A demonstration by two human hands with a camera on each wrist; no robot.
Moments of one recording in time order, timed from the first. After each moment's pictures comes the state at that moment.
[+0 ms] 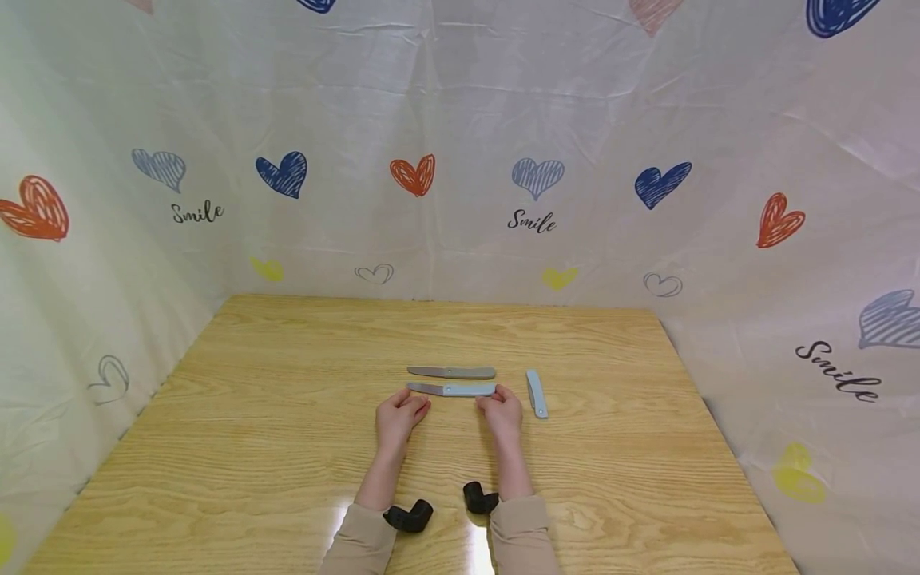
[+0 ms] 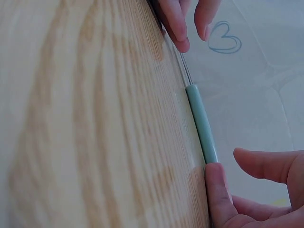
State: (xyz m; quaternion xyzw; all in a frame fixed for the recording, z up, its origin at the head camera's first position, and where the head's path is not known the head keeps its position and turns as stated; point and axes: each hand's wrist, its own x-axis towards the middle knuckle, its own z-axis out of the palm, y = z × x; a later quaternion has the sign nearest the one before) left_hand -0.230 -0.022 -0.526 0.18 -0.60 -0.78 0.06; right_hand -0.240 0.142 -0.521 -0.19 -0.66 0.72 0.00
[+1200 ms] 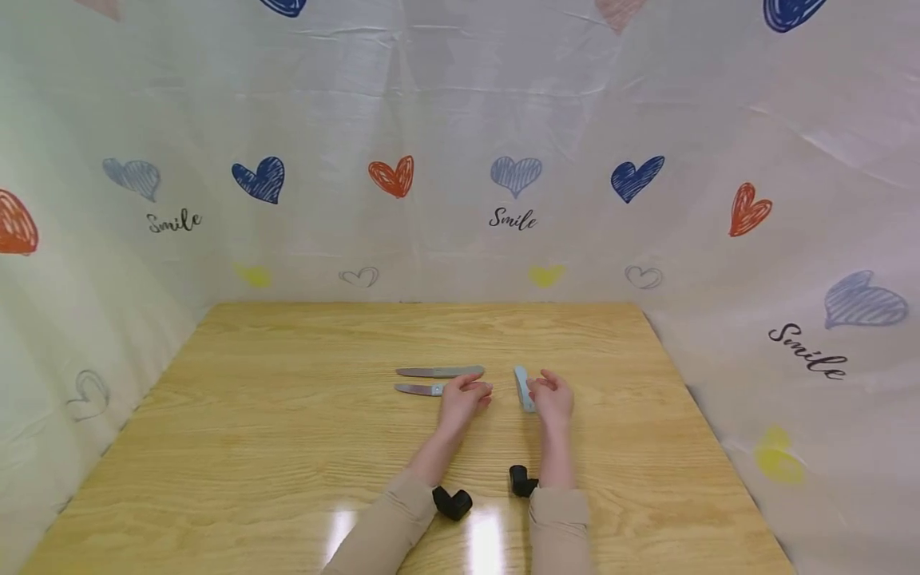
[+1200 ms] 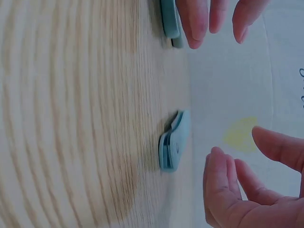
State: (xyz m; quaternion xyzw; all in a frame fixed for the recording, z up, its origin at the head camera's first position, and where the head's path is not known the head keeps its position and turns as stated) left_hand -0.246 0.083 -0.511 0.08 -0.62 -0.78 -0.06; right_hand -0.226 0.224 -0.480 -0.23 -0.68 0.70 0.05
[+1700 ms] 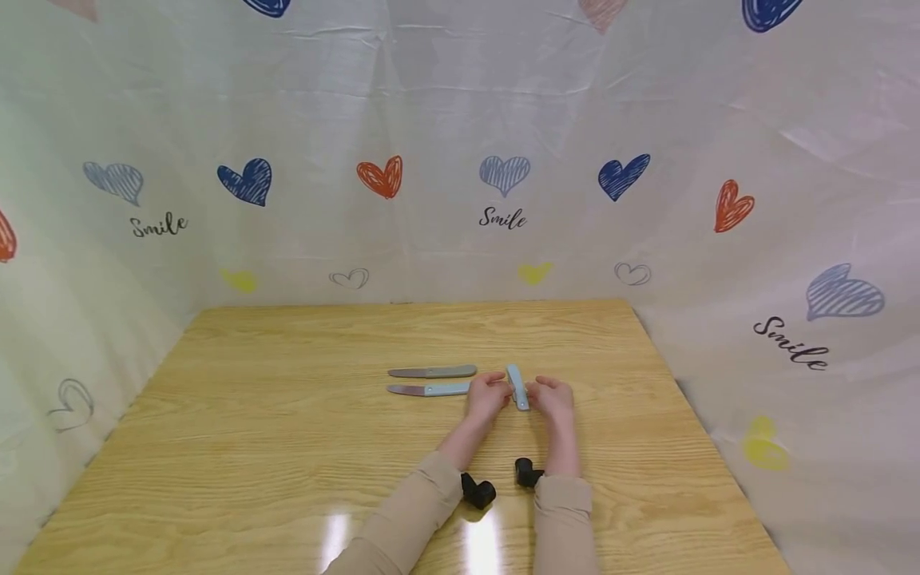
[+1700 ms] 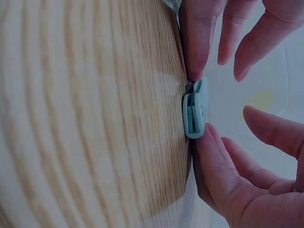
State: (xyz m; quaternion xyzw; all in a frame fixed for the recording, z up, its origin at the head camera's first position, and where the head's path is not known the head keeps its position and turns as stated) left_hand -0.260 0.138 -0.517 0.08 -0.67 -0.73 -0.06; right_hand -0.234 0.250 -0.492 -0.23 -0.67 0.70 -0.02
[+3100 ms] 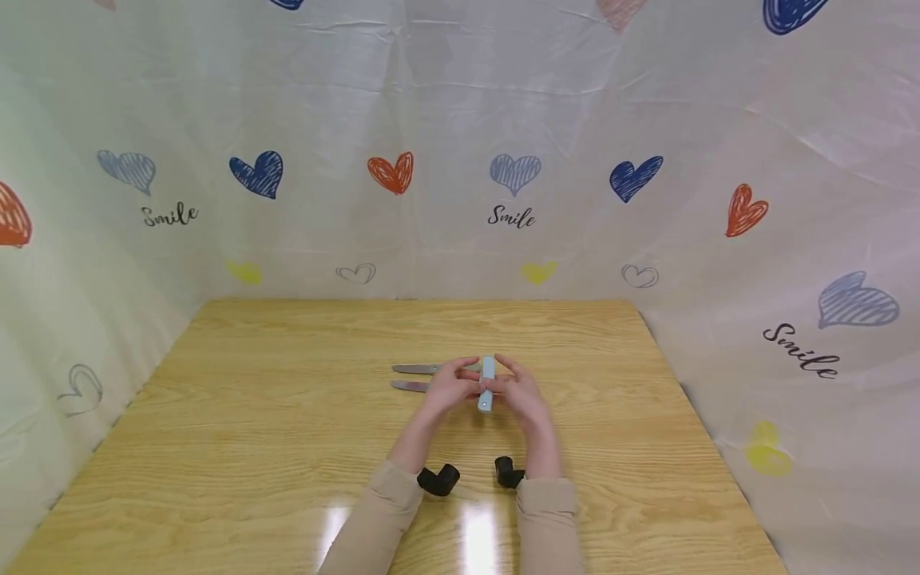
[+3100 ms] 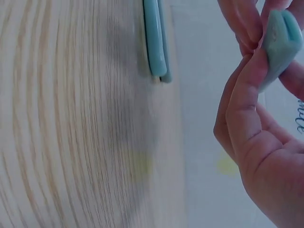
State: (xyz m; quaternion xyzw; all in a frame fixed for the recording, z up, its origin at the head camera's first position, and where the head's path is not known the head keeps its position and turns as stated) left_hand -0.250 0.054 -0.468 -0.02 -0.73 -0.67 -0.14; right_hand -0.236 0.205 -0.477 -0.06 -0.69 0.72 -0.10
